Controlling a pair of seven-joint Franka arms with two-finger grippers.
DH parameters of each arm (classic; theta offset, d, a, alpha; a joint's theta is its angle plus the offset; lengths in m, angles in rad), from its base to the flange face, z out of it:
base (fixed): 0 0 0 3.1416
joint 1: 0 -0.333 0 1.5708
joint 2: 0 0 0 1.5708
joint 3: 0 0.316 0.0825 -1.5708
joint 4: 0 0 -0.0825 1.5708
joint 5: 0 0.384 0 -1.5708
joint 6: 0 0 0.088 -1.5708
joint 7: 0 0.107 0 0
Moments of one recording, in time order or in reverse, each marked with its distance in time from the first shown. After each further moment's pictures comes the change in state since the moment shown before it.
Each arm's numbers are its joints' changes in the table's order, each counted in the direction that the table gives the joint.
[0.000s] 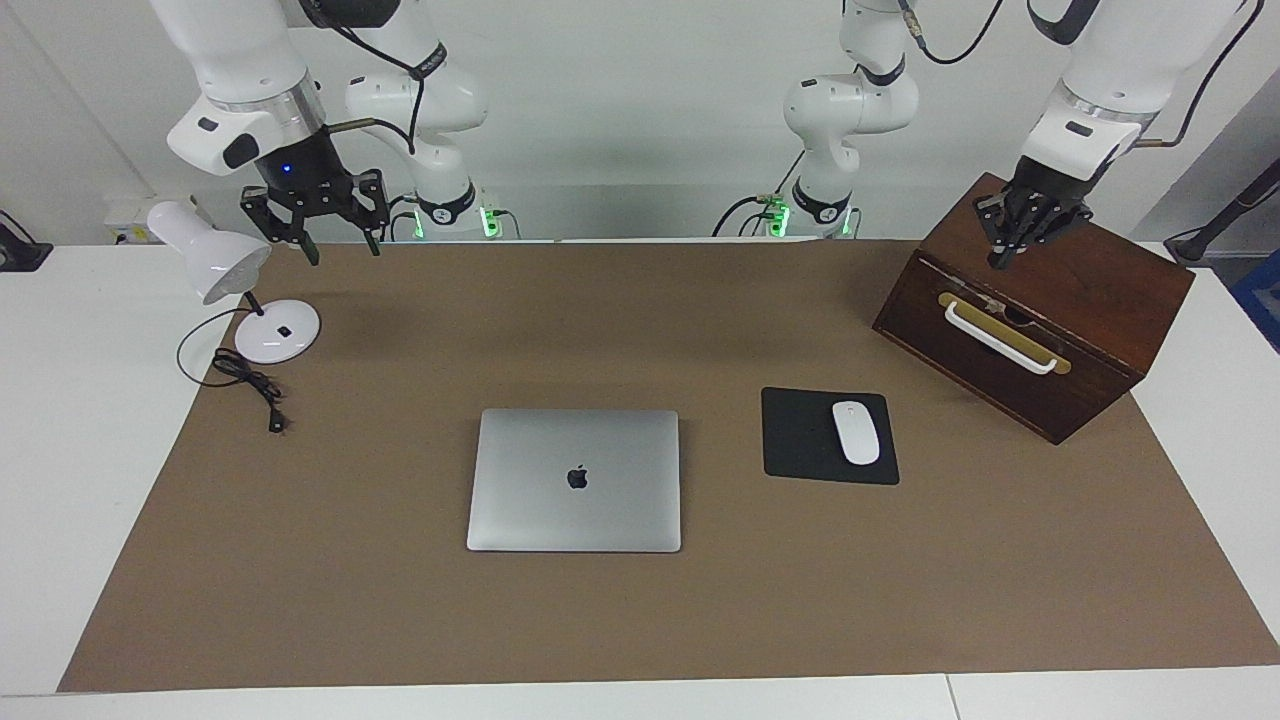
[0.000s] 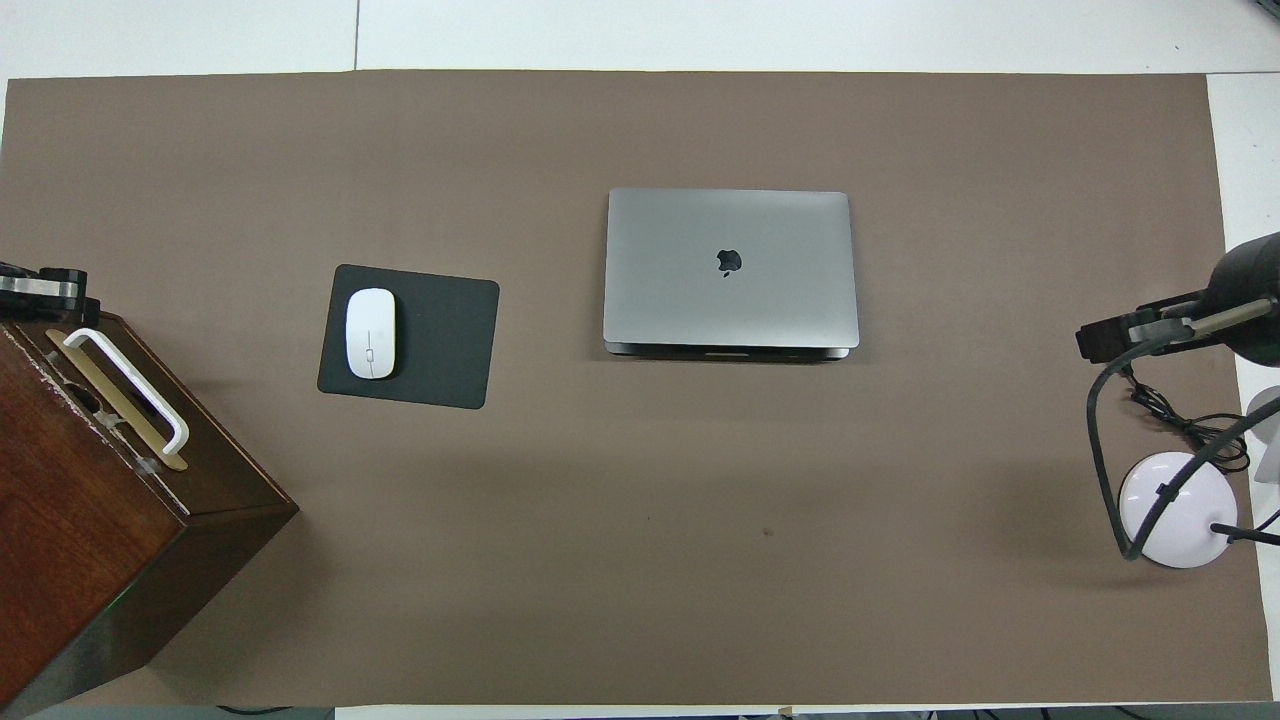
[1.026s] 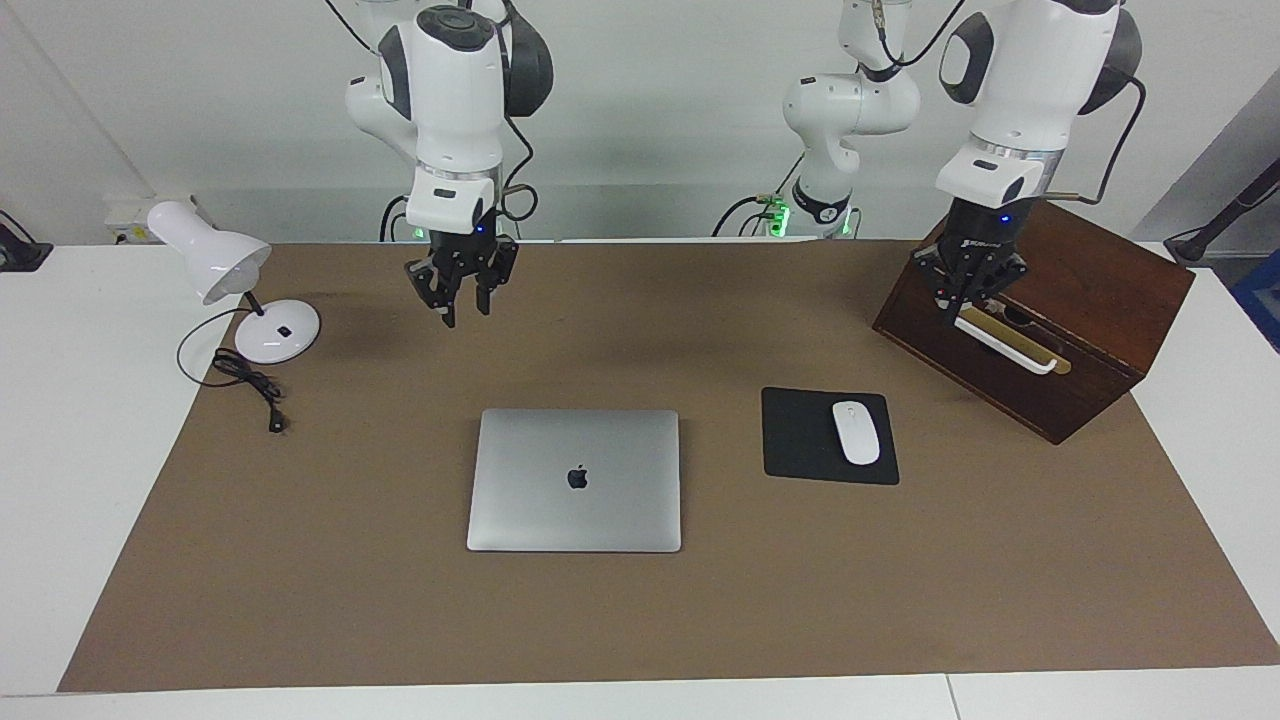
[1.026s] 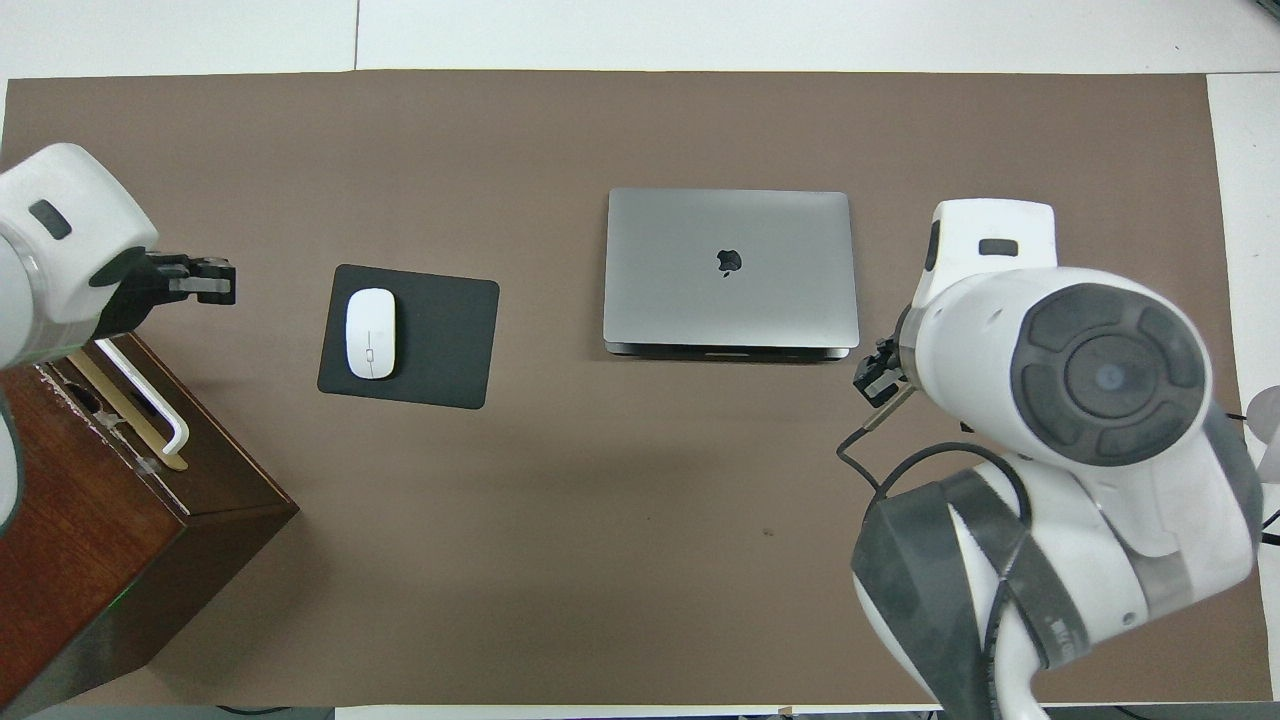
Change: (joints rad) left arm 0.104 -0.134 -0.012 0.404 -0.009 -0.556 0.002; right arm -0.004 -0.001 0.296 0.299 -0.244 -0.445 -0.134
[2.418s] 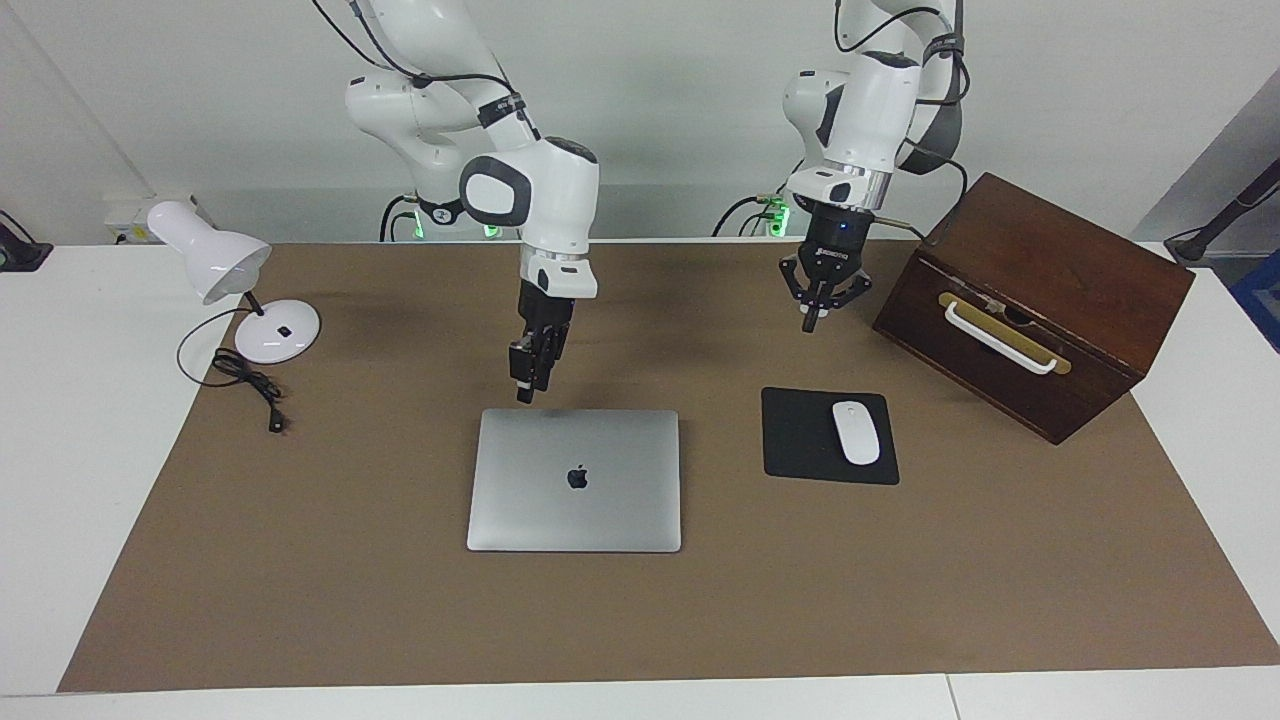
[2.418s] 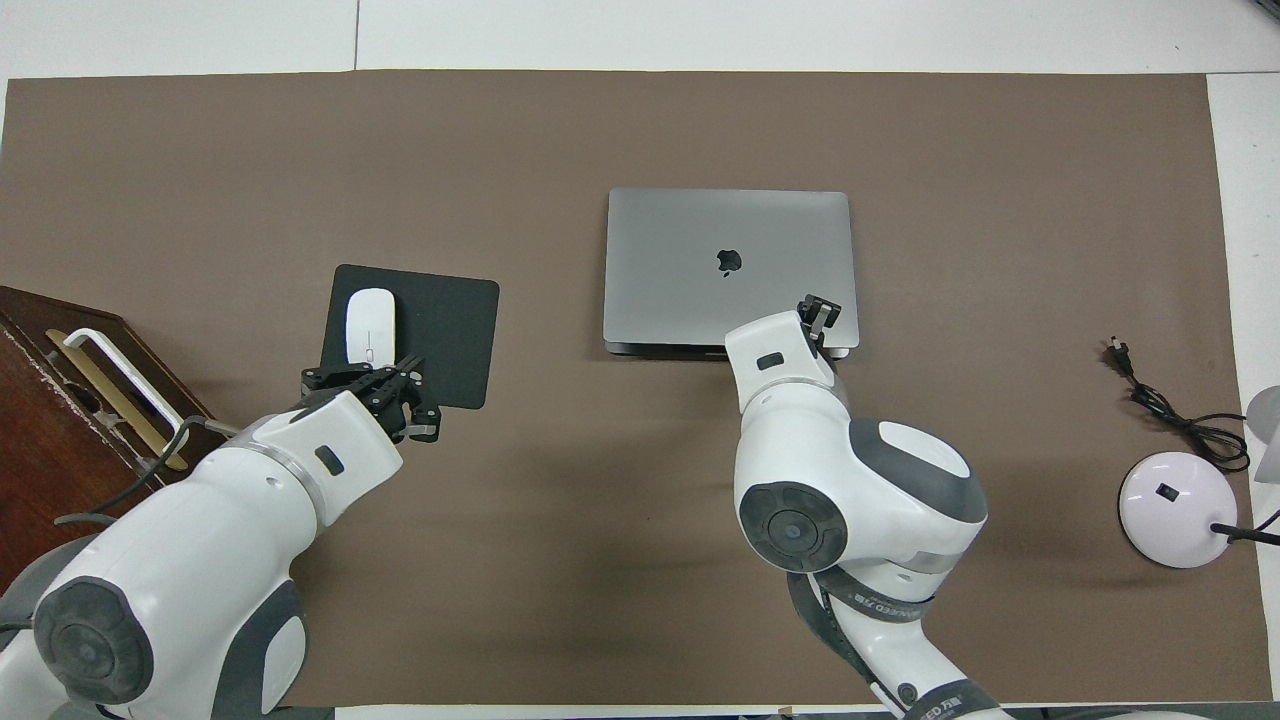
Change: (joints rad) left arm 0.261 -0.176 0.002 0.575 -0.078 -0.660 -0.001; right arm -0.009 0.193 0.098 0.243 -0.674 -0.487 0.294
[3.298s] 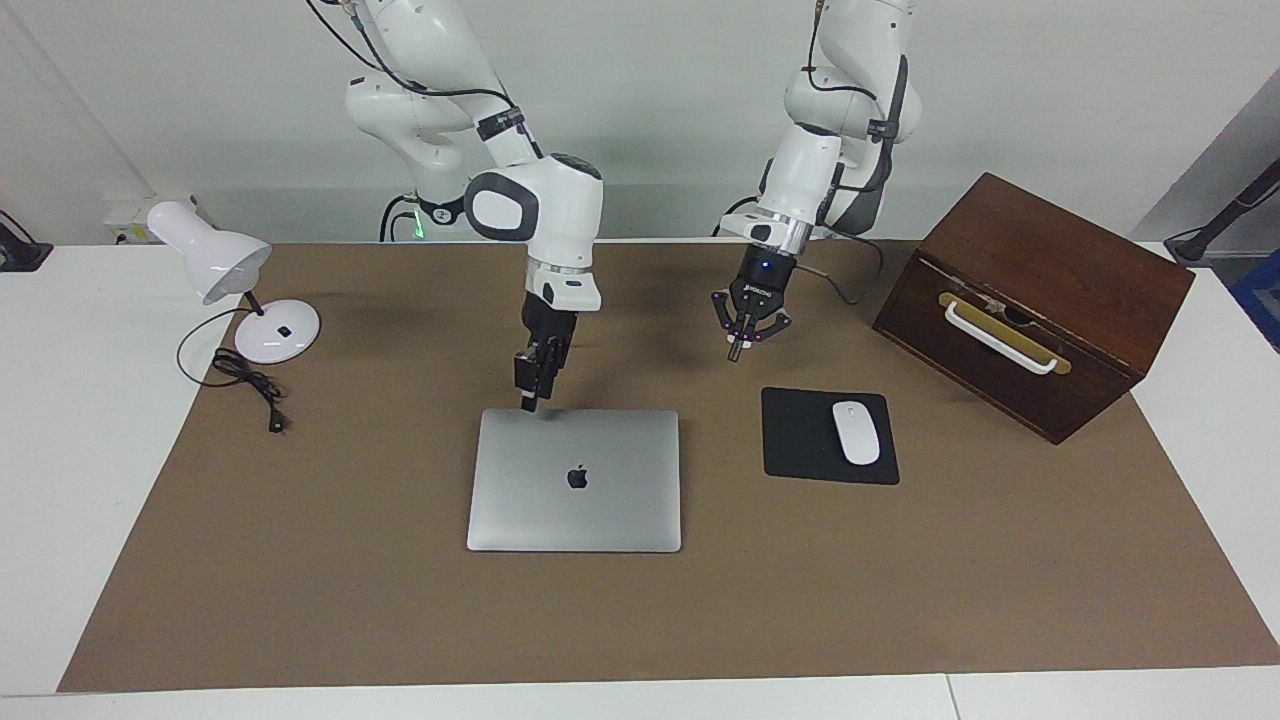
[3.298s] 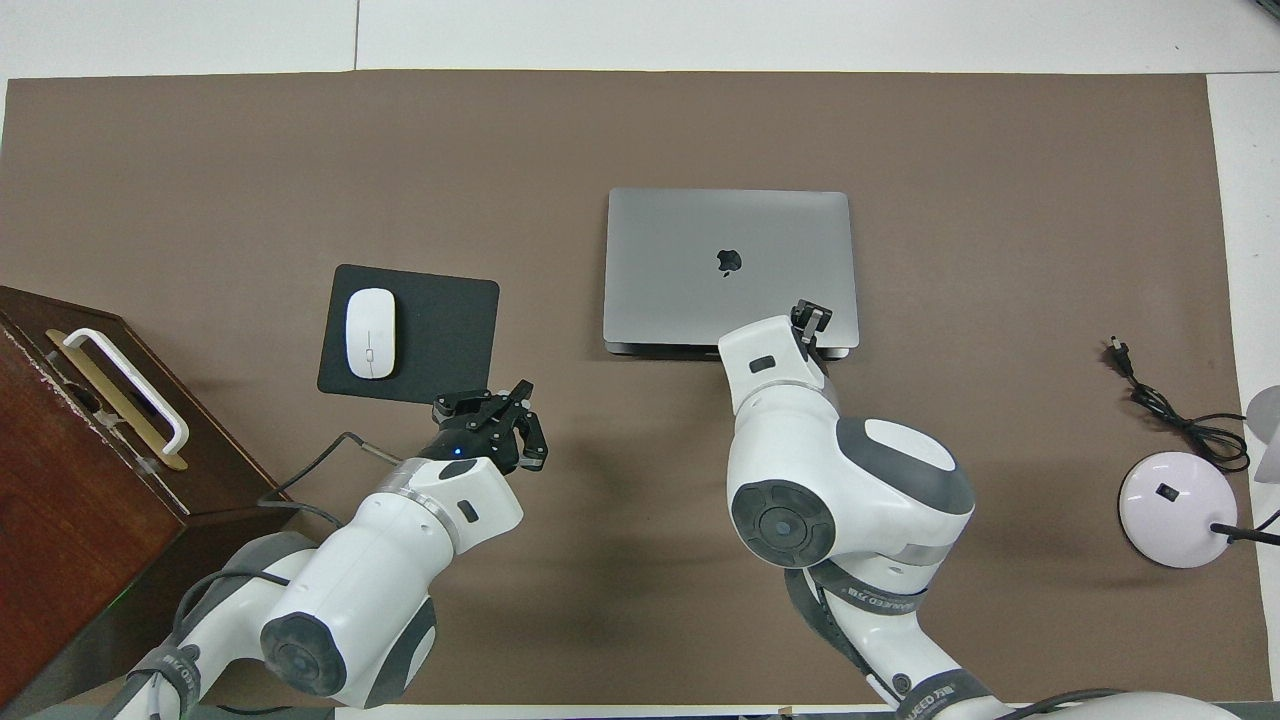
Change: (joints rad) left arm 0.166 0.292 0.000 0.126 -0.001 -0.573 -0.002; right arm -0.003 0.021 0.001 0.000 -0.017 -0.004 0.016
